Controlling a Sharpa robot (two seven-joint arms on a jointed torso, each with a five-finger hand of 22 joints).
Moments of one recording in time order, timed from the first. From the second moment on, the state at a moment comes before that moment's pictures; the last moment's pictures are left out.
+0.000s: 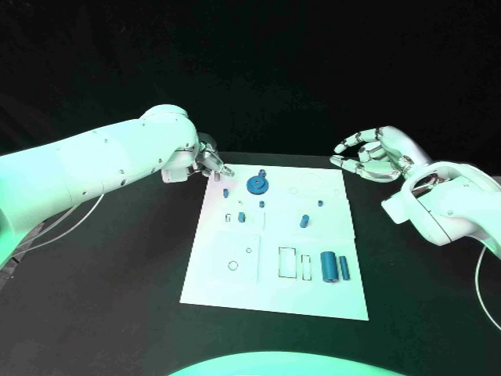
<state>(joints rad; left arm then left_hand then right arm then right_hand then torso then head) 1.37 -0.56 -0.04 1.05 -1.11 0.33 -0.51 0.94 -0.19 0.44 0.29 0.34 0.75 0.09 0.69 0.70 1.18 0.02 1.16 0.90 1.47 -0.06 1.55 1.31 0.06 1.45 0.04 1.42 1.27 1.31 -0.91 -0.13 1.58 -0.88 -0.57 0.07 1.22 -0.19 0.35 0.22 0.27 0.84 0.15 0.34 0.43 1.38 0.07 1.34 1.31 1.46 0.00 1.51 1.31 0.01 1.46 0.11 1.48 1.31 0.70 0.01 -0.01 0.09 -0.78</state>
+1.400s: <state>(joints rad) 1.35 -0.52 -0.06 1.00 -1.09 0.41 -0.50 1.05 -0.14 0.43 0.29 0.33 0.77 0.10 0.68 0.68 1.18 0.02 1.16 0.90 1.46 -0.05 1.55 1.31 0.06 1.45 0.04 1.42 1.27 1.31 -0.91 -0.13 1.58 -0.88 -0.57 0.07 1.22 -0.18 0.35 0.22 0.27 0.84 0.15 0.34 0.43 1.38 0.07 1.34 1.31 1.46 0.00 1.51 1.31 0.01 1.46 0.11 1.48 1.31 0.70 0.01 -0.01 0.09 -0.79</state>
